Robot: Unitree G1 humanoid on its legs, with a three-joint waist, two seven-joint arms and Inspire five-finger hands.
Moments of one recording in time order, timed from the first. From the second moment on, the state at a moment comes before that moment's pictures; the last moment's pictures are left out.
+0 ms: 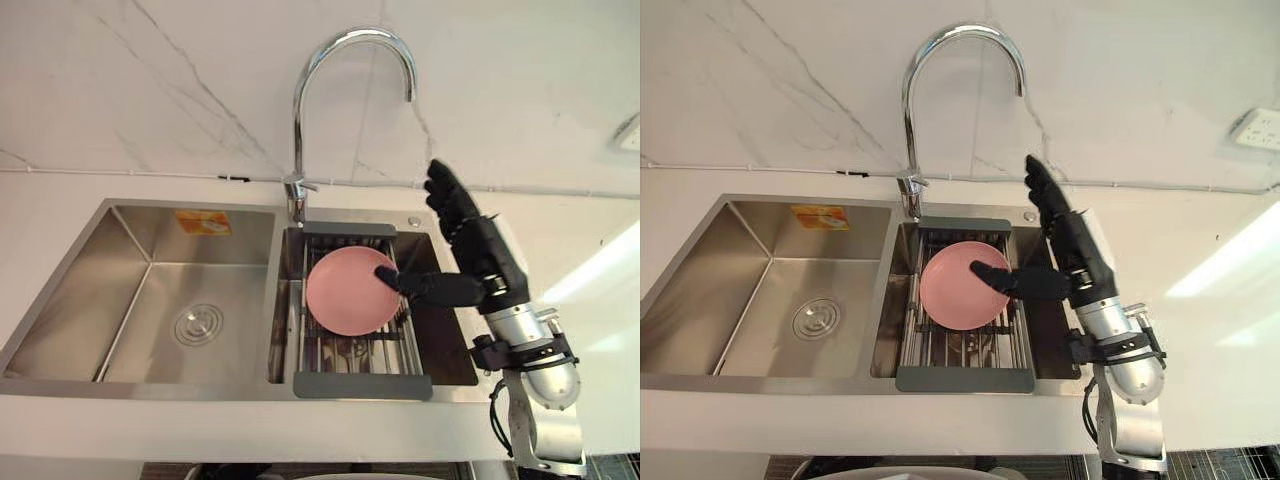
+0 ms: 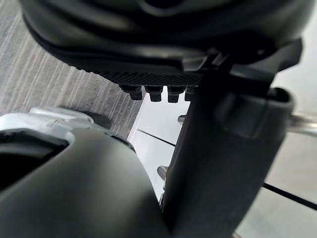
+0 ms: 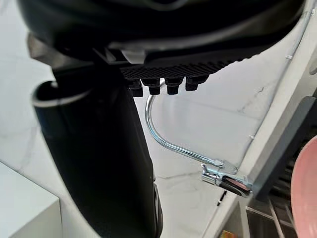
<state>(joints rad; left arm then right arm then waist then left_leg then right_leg) 0.33 0.07 0.22 0.75 -0.20 0.07 -0.04 0.13 -0.19 -0.18 -0.37 0.07 -0.16 0.39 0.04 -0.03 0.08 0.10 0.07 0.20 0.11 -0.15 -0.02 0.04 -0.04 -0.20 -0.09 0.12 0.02</state>
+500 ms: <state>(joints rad) 0.33 0.05 0.25 0.75 -0.14 0.06 -0.05 0.18 -0.20 -0.25 -0.41 0.24 -0.10 0.38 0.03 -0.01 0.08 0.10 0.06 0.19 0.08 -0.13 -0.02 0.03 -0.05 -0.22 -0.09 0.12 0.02</state>
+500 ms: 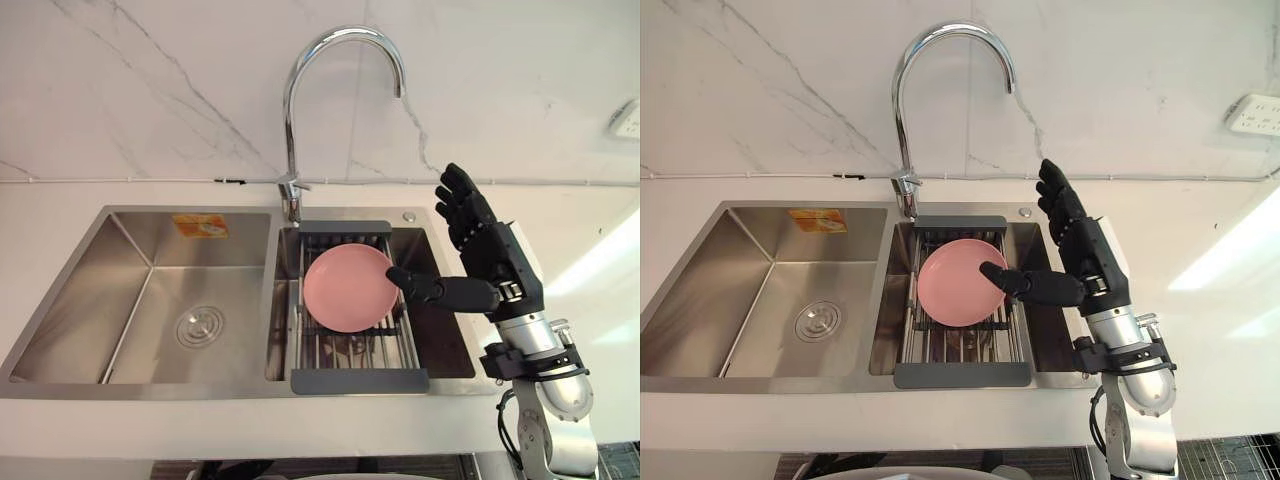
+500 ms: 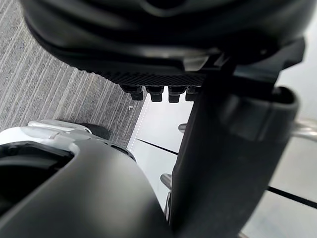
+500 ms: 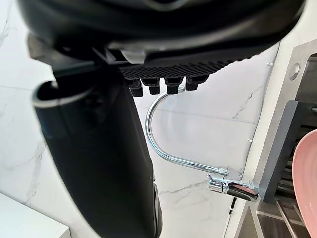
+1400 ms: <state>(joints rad) 0.32 0.09 0.21 0.78 -0.12 0.11 -0.08 0.16 -0.48 -0.06 -0.55 -0.81 -0.39 0.54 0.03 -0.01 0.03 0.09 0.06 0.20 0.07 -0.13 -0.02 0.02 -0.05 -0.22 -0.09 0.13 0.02</state>
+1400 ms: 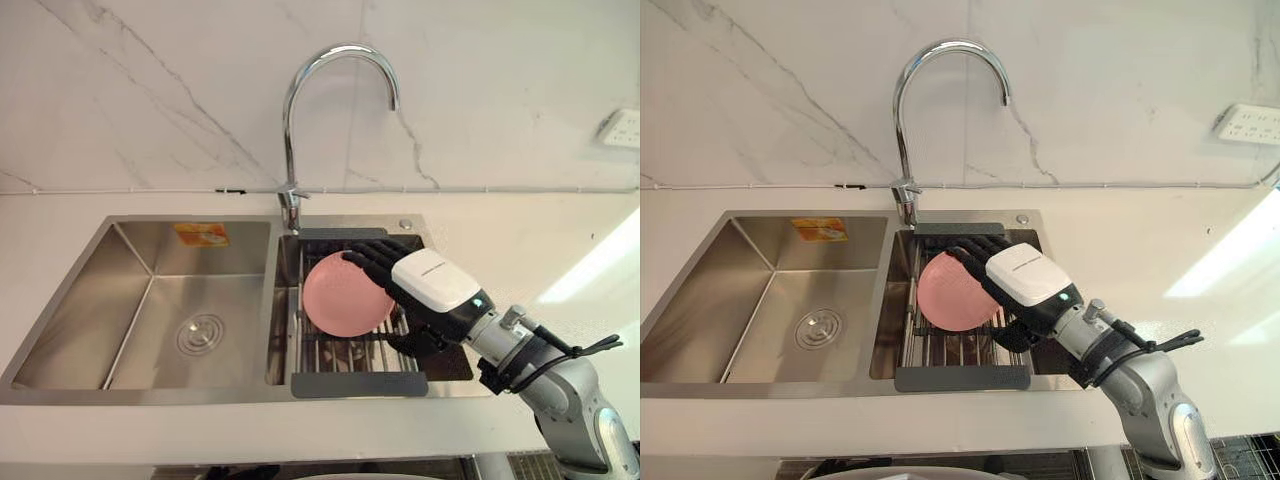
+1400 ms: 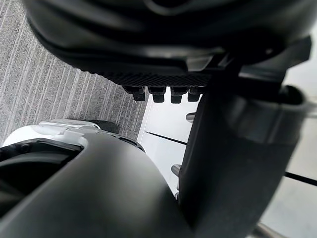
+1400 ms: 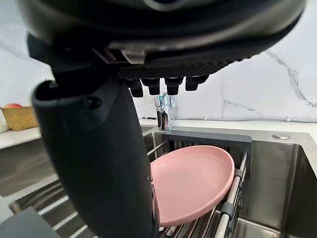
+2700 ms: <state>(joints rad) 0.29 0.13 0.13 0.80 -0.14 0.12 -0.04 0.11 -0.36 0.21 -0.07 -1.28 -0.25 0.05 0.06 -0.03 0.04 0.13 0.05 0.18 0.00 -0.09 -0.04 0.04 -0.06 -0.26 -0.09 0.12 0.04</state>
